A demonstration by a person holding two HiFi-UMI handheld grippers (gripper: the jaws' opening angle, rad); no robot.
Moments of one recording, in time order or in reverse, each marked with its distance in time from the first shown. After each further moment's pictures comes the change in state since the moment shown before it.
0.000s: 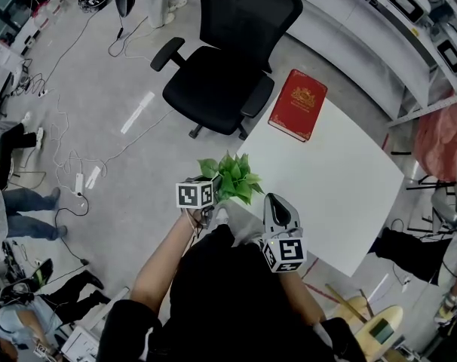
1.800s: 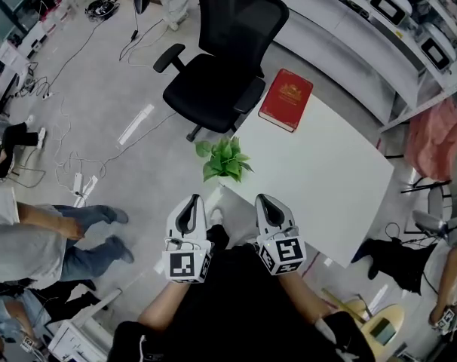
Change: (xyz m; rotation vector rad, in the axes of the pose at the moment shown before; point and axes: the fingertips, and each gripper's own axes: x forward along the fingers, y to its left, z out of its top) left arm -0.263 -0.155 -0.010 0.376 -0.841 0.209; right arm -0.095 0.037 0.013 -0.012 -0.056 0.117
